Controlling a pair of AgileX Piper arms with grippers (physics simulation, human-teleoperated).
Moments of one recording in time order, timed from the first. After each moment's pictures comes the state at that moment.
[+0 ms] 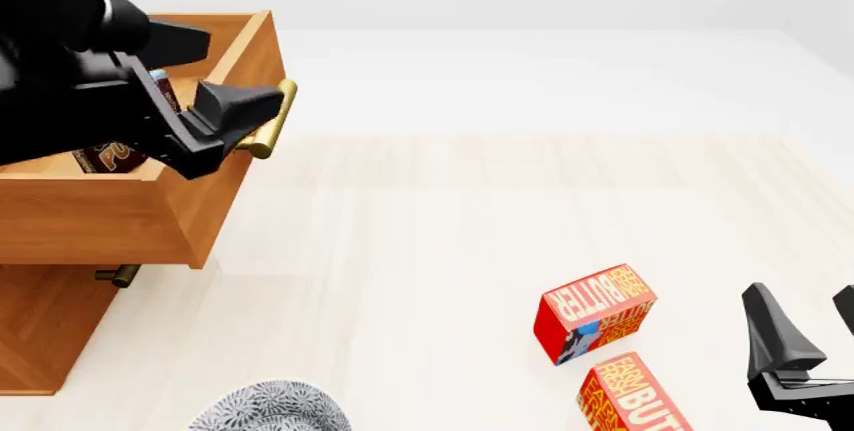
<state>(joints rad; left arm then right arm) -0.53 0.96 -1.08 0.52 0.33 -0.01 0.13 -0.01 -0.10 0.03</state>
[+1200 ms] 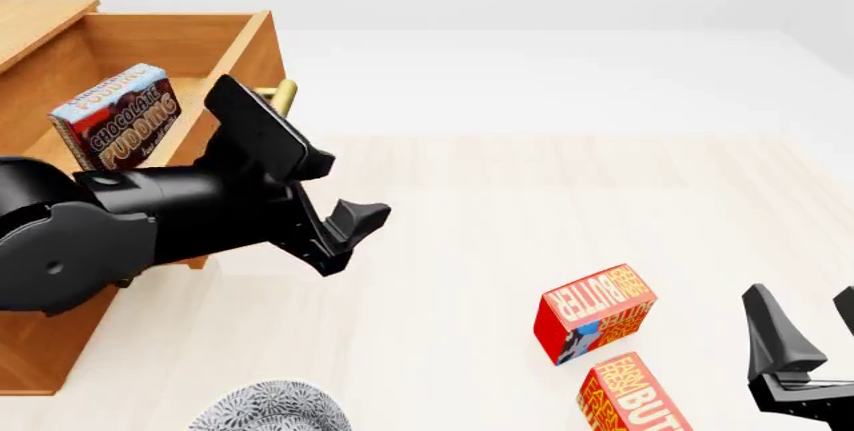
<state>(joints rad) -0.70 1.15 -0.88 0.31 0.19 -0.01 0.12 -0.01 -0.09 0.03</state>
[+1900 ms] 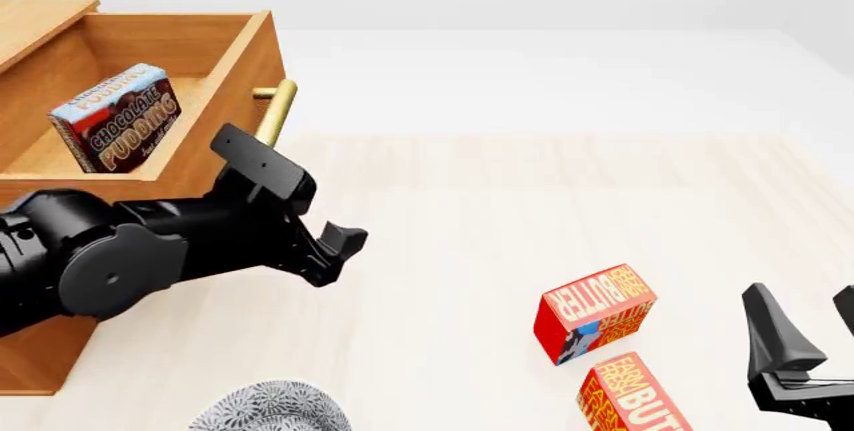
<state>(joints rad) -0.60 1.22 -0.78 0.26 0.09 -0.01 0.13 -0.01 -0.10 0.03</state>
